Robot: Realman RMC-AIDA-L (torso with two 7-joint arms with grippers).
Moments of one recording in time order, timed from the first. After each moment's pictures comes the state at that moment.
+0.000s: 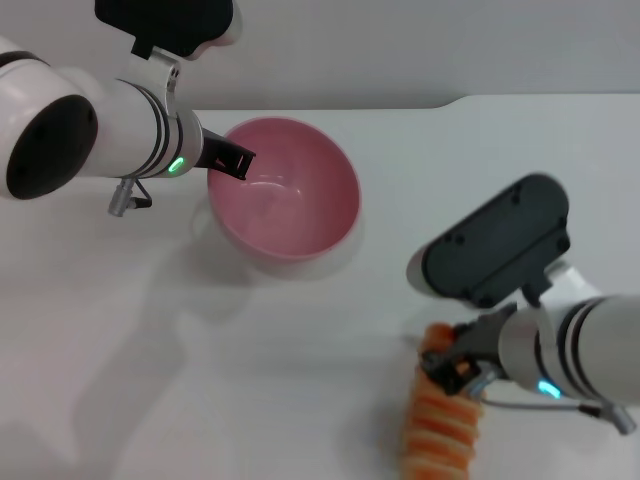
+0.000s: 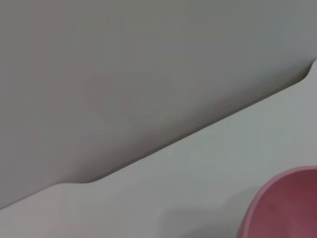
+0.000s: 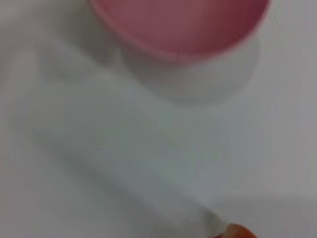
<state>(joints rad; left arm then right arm) -0.59 -2.06 1.80 1.35 -0.17 -0.97 -0.11 0.24 2.07 -2.20 -1.76 0.14 1.28 0.17</state>
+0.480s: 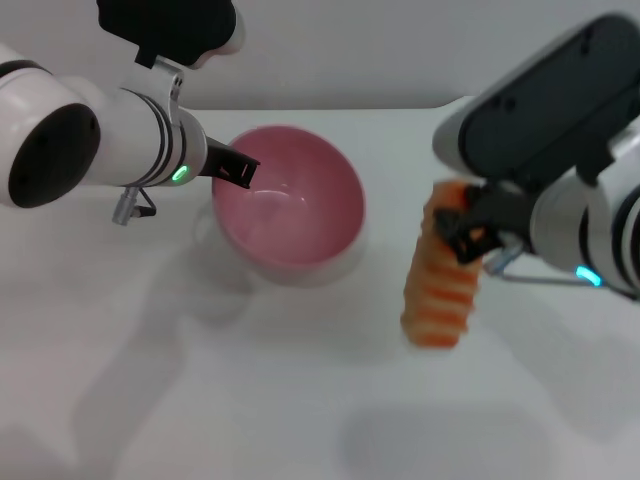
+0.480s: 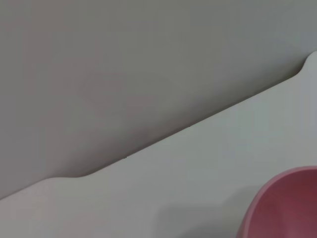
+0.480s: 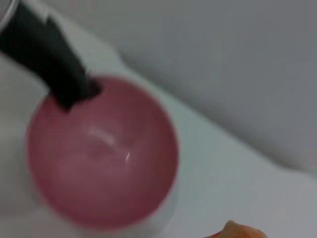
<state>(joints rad) -0.58 -2.07 1.81 1.35 -0.18 -0.97 -0.12 0.27 2.07 -2.11 -2.01 -0.01 1.33 0.12</state>
